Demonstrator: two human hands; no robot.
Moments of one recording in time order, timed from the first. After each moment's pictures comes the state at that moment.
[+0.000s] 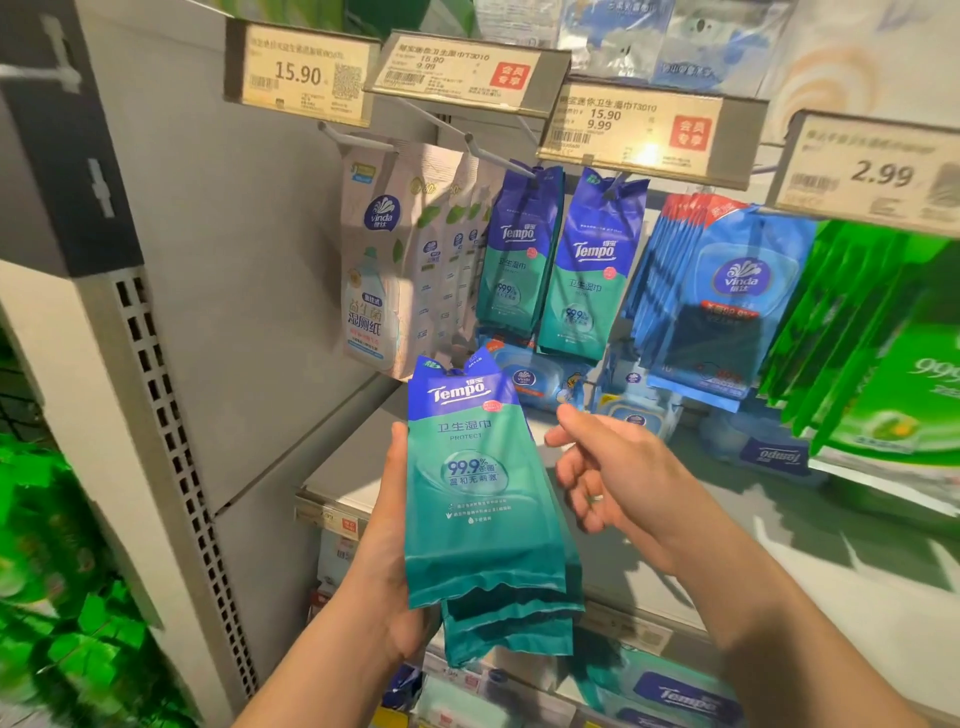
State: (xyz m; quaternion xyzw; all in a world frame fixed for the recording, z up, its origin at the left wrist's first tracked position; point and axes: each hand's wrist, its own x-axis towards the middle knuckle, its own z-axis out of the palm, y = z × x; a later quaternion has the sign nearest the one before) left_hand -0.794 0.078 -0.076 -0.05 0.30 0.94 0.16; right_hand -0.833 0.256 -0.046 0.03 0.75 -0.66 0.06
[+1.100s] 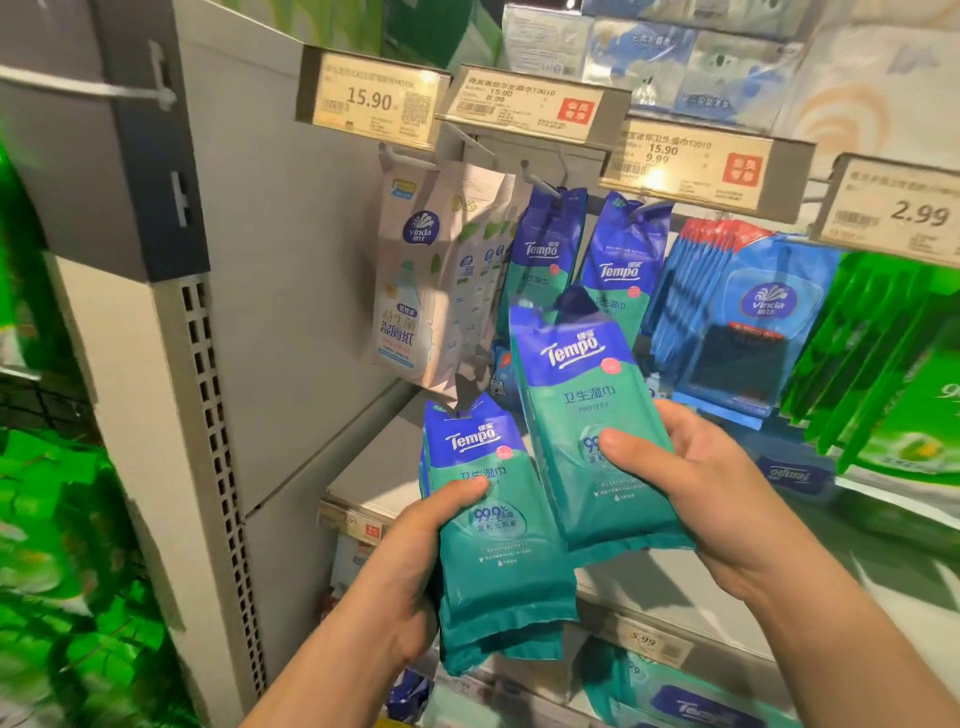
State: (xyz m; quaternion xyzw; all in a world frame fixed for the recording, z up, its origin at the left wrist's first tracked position) left_hand -0.799 0.048 -0.096 -0.11 0.43 0.87 0.20; right_hand -0.801 0.253 -0.019 -0.06 0.75 -0.66 -0.03
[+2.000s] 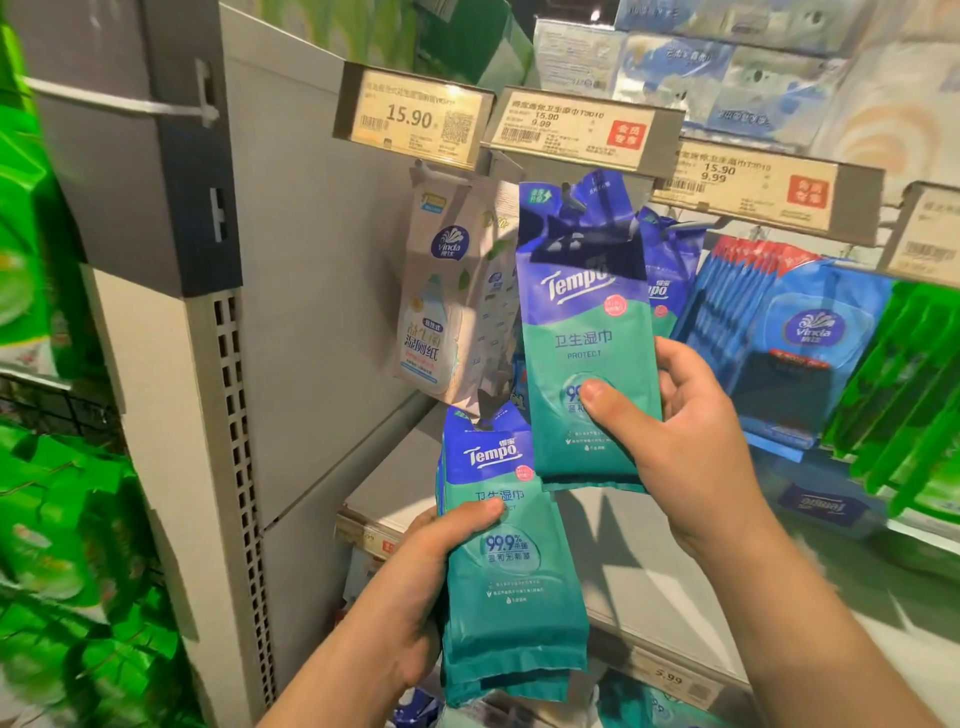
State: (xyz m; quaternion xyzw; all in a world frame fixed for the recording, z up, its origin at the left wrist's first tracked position) left_hand -0.809 0.031 -0.106 -0.06 0.43 0.88 0.20; right_hand -0.839 0.210 -0.006 -0.15 0.70 -0.67 -0.20
